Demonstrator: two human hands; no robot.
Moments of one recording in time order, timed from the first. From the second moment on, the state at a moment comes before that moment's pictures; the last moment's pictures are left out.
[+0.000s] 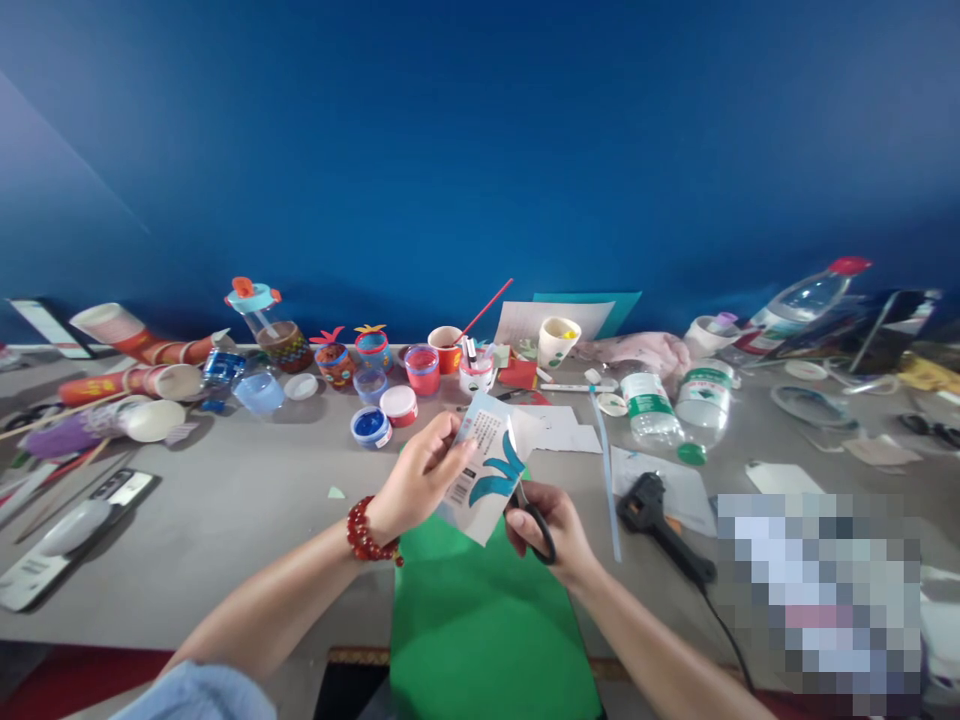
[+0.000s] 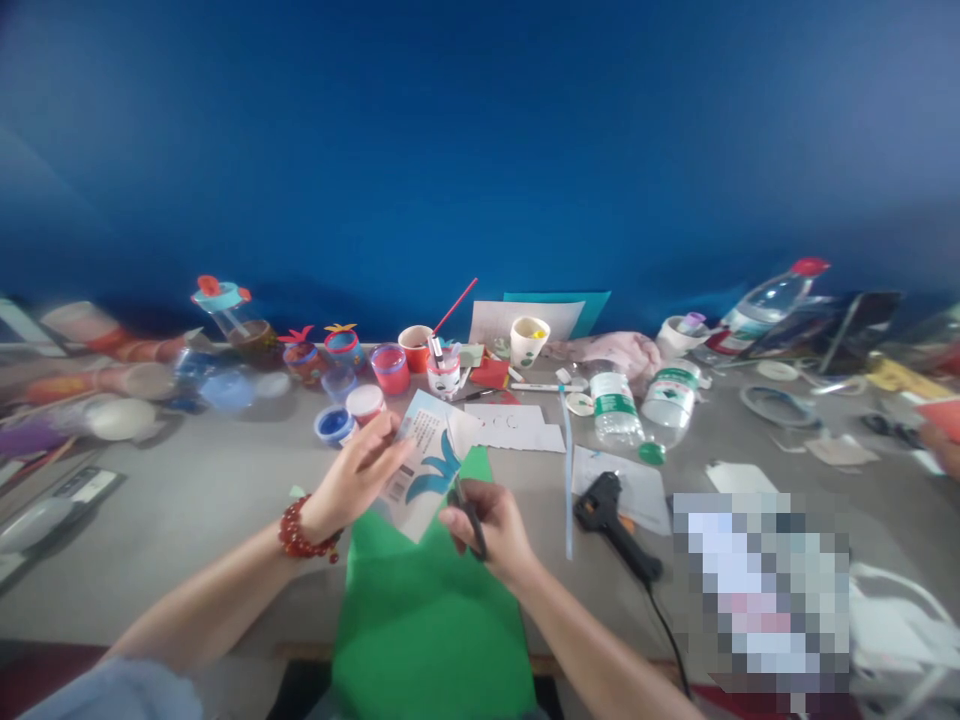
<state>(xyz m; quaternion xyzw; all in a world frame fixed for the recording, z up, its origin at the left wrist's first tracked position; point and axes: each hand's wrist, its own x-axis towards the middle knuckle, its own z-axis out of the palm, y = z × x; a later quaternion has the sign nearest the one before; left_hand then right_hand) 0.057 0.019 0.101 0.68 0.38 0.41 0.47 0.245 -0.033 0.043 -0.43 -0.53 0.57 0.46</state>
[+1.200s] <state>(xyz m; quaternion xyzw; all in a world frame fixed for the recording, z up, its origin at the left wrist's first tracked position) 0.062 0.012 0.102 0.65 0.41 0.40 0.50 0.245 -0.034 0.042 -0.43 -0.54 0.56 0.46</state>
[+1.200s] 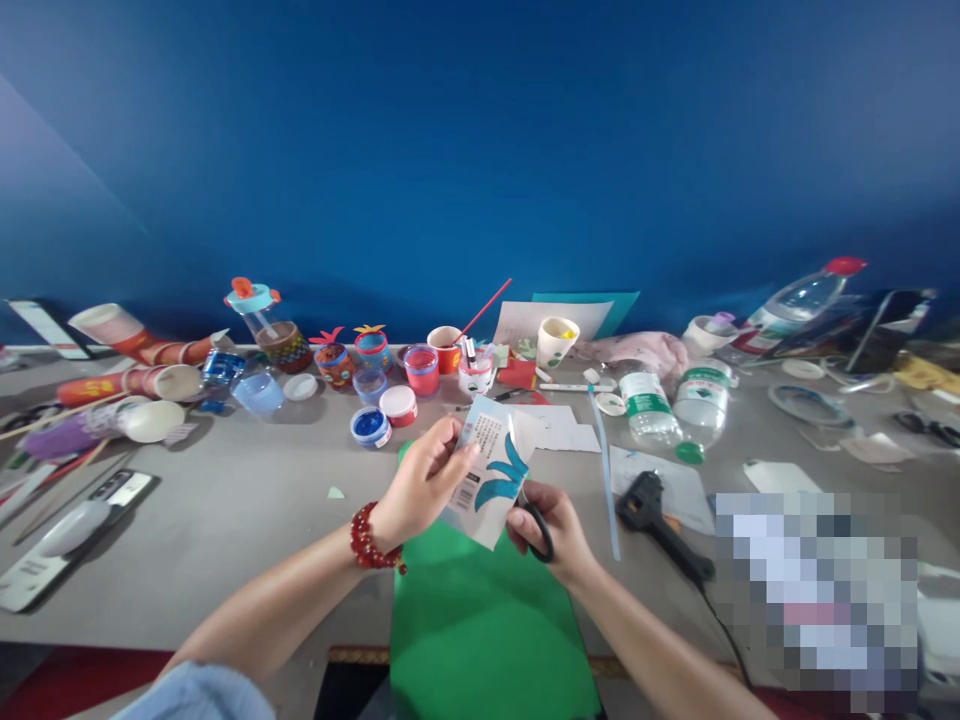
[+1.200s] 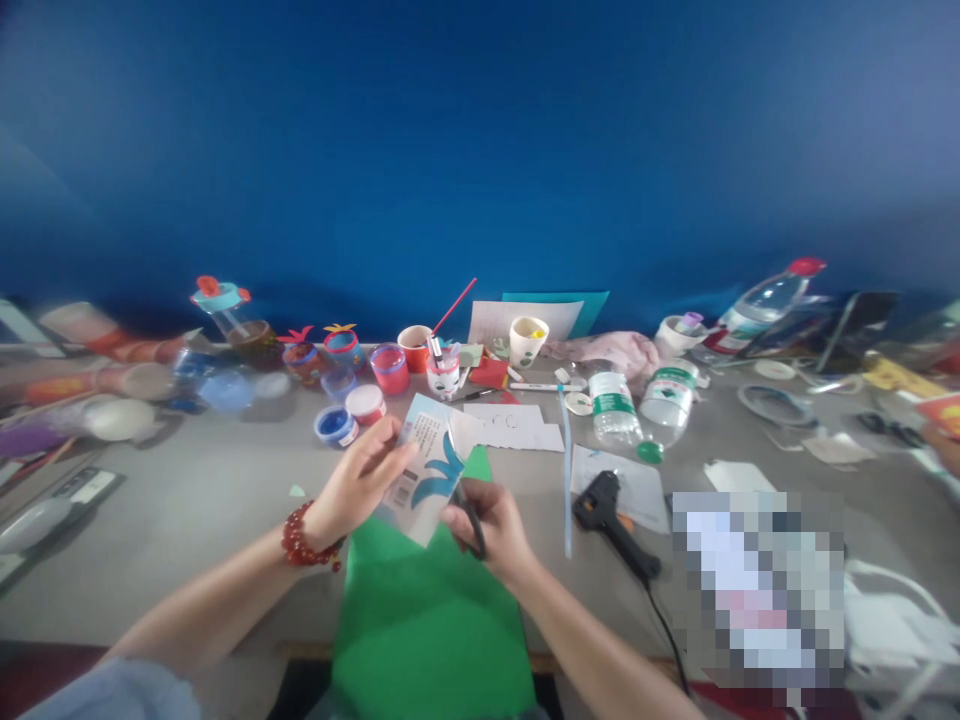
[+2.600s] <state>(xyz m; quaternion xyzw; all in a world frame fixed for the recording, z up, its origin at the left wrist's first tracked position) 0.067 0.010 0.094 0.66 0.38 0.39 0.52 0.243 -0.034 0.023 -0.42 -0.49 0.58 0.50</state>
